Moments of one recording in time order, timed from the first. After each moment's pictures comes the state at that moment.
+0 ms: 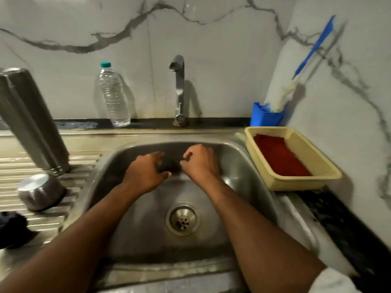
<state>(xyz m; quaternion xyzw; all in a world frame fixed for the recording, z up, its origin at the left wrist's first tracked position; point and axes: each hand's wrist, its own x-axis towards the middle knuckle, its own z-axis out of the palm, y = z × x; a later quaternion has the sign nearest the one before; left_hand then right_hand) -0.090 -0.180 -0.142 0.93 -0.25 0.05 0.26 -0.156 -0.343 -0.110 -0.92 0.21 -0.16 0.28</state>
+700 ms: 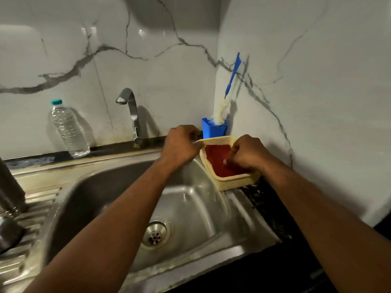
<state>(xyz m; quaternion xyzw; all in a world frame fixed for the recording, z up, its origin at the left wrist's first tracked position) -0.170 -0.357 -0.010 0.82 -0.42 0.10 0.38 -0.315 -0.504 0.004 -0.90 0.35 -0.11 0.22</state>
